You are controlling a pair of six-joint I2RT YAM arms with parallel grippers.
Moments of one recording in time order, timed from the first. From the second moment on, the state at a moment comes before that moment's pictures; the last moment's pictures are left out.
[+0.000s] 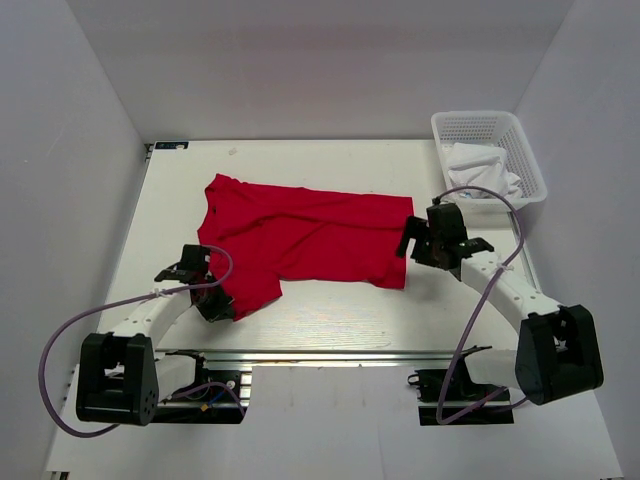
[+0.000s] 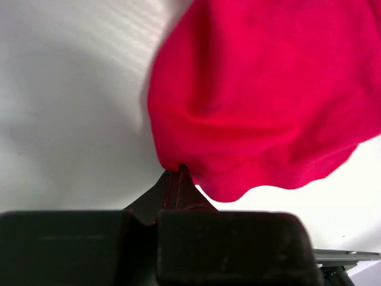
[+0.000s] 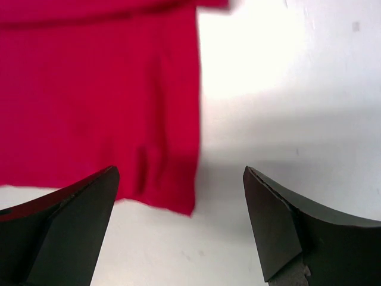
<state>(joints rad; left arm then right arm) -0.08 1.15 0.50 -0.64 0.11 -0.73 0.31 1.27 0.76 -0.34 0.05 0.47</state>
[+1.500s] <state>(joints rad) -0.08 1.06 0.53 -0.74 0.06 -0.70 0.35 1.25 0.61 -0.60 0.10 0.54</state>
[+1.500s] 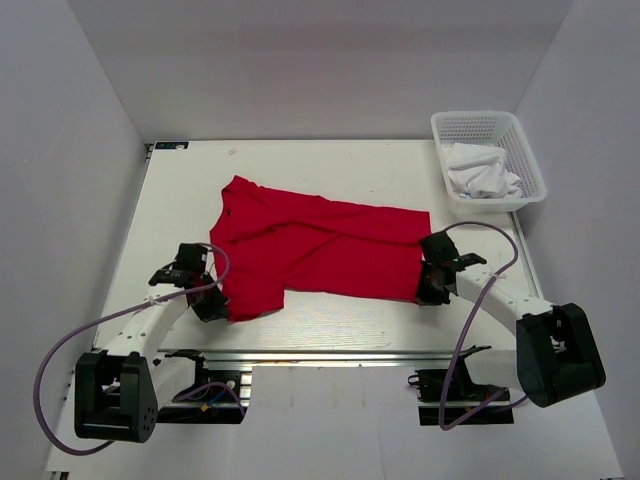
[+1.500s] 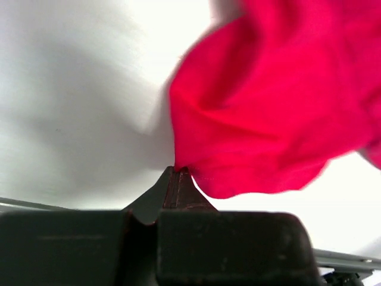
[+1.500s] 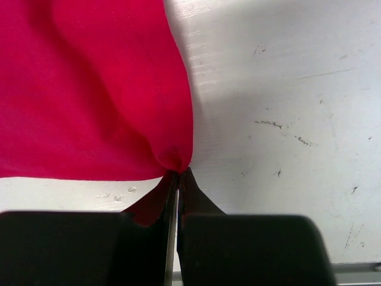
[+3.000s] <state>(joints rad) -0.07 2.22 1.91 -0.59 0.18 -0.44 0.21 1.77 1.30 -0.71 0.19 0.41</state>
